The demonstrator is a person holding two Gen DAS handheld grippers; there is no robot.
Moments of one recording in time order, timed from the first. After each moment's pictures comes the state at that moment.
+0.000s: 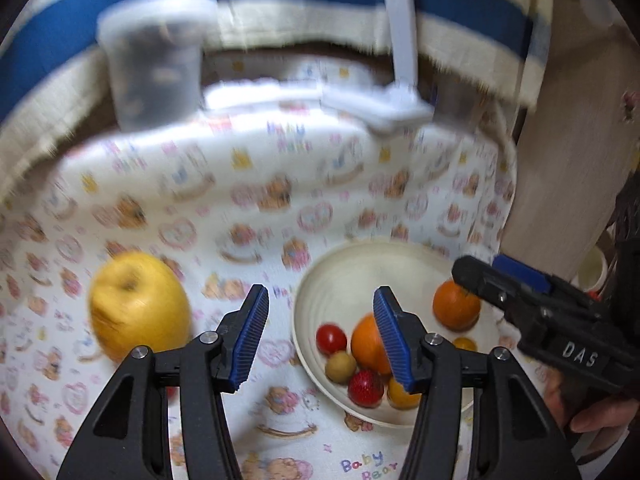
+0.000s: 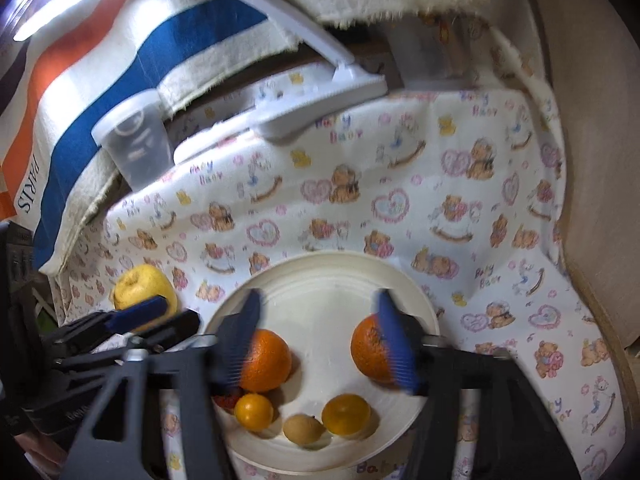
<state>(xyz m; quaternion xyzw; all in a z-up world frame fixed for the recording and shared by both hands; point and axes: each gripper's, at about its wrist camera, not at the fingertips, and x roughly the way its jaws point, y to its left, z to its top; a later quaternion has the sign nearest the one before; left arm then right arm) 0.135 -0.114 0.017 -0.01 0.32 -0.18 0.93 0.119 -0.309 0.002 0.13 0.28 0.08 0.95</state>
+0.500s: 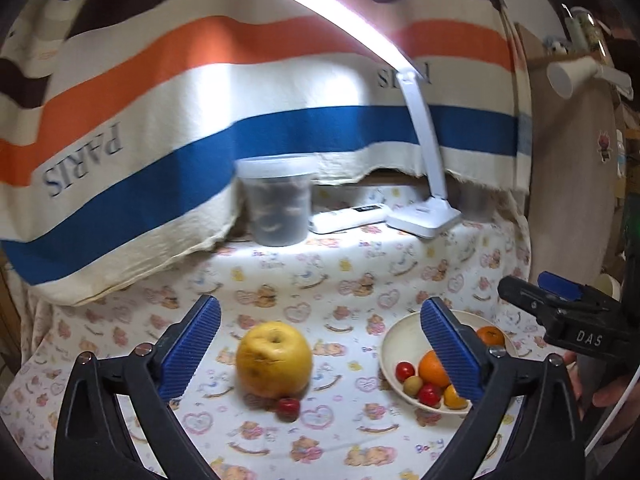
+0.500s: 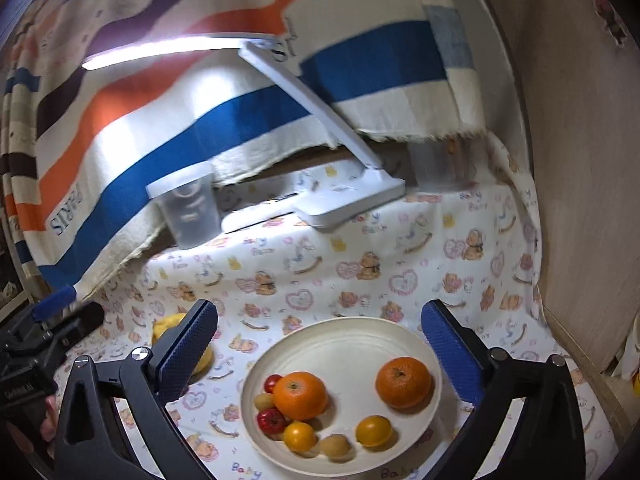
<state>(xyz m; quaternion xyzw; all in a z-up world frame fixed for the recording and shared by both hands) 0.050 -0.040 0.066 0.01 0.15 -0.09 0.98 0.065 -0.281 0.043 0.09 0.16 0.08 0.98</state>
